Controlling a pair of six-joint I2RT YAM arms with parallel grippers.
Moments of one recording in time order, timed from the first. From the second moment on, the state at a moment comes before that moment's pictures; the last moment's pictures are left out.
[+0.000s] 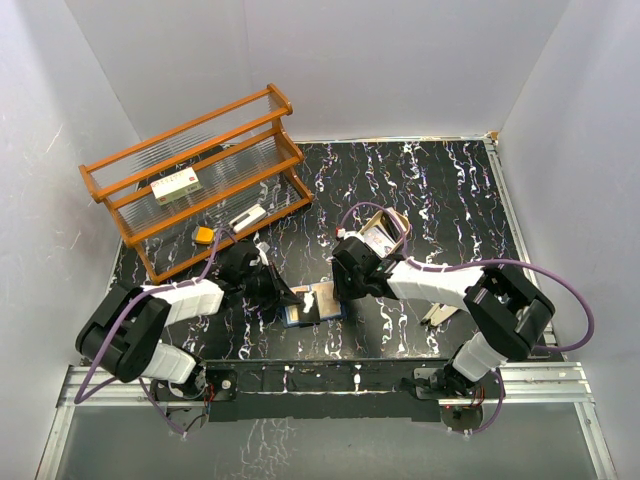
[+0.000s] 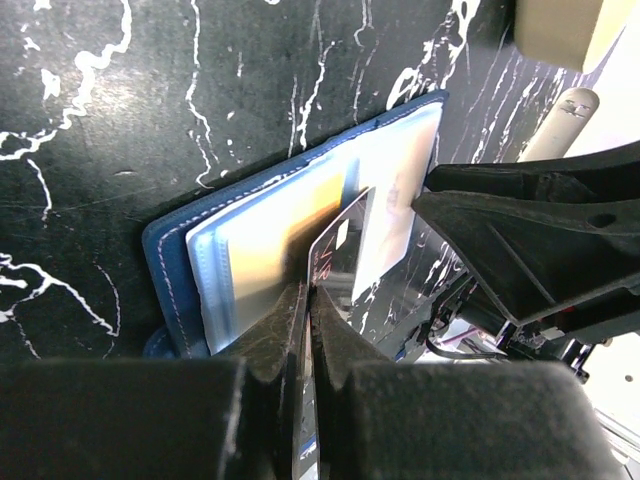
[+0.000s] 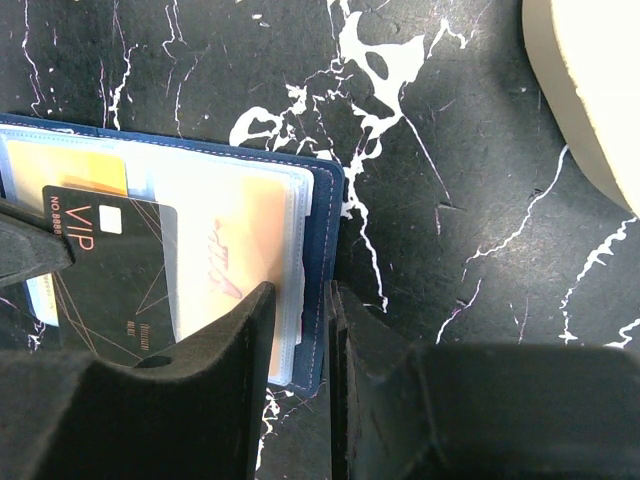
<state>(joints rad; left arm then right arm) -0.53 1.40 0.44 0.11 0.46 -0.98 0.83 1.55 0.81 -0.24 0.06 0.60</state>
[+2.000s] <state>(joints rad) -0.60 1.42 0.37 0.34 0.24 -1.18 0.85 1.45 0.68 -0.18 0.06 0.74</state>
